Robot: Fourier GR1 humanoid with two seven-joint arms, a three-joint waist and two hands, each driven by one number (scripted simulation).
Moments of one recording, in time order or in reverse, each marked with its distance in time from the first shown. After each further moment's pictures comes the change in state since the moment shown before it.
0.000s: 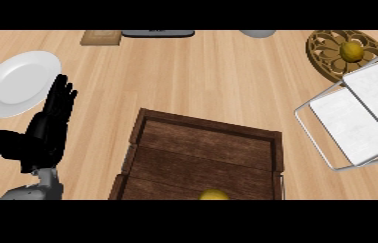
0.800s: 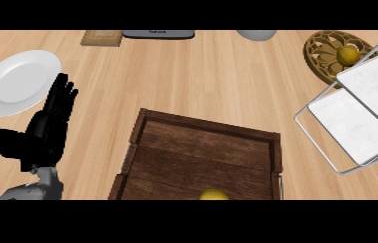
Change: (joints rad) left arm -0.009 -0.008 0.014 0.005 -0.005 -0.027 -0.001; right arm -0.270 -0.018 0.096 0.409 0.229 -0.217 -0.241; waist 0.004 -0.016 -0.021
